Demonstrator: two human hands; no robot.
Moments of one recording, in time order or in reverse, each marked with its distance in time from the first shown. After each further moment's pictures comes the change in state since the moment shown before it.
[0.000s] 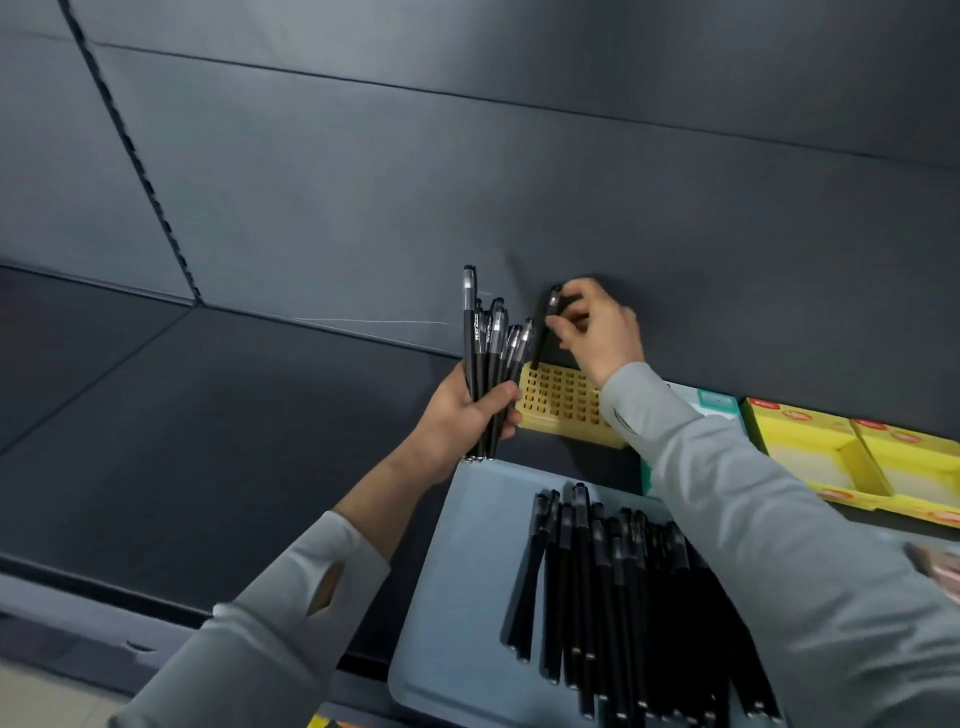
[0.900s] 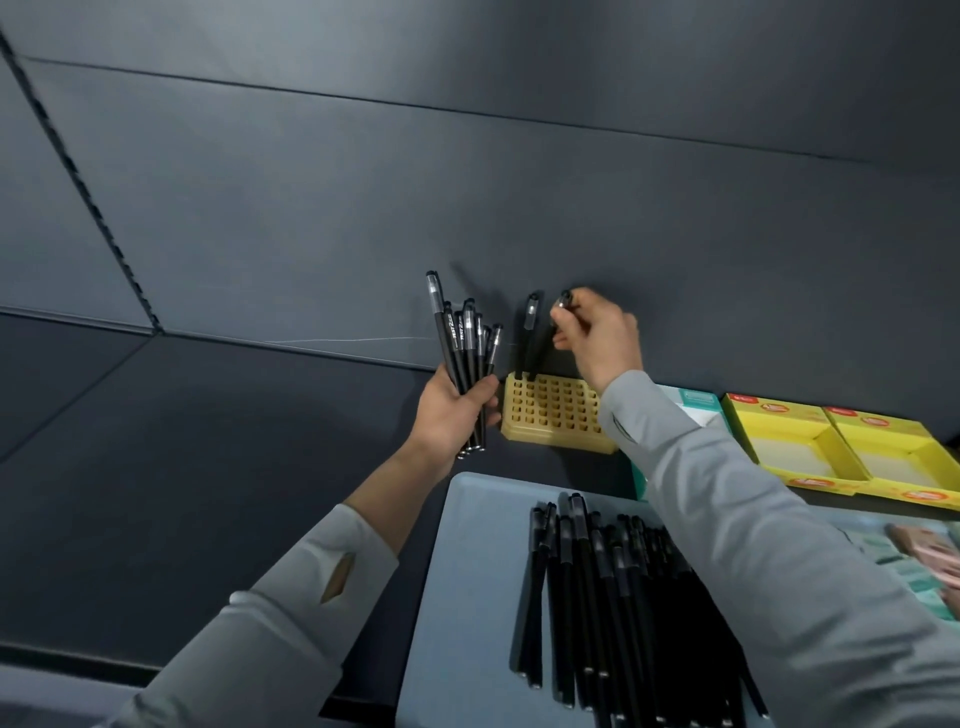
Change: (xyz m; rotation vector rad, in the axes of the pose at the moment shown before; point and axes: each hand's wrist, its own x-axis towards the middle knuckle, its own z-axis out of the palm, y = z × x) left_hand 0.037 -0.013 0.000 -0.053 0.177 -0.059; right_hand -0.001 0.009 -0.006 0.052 0.083 0.038
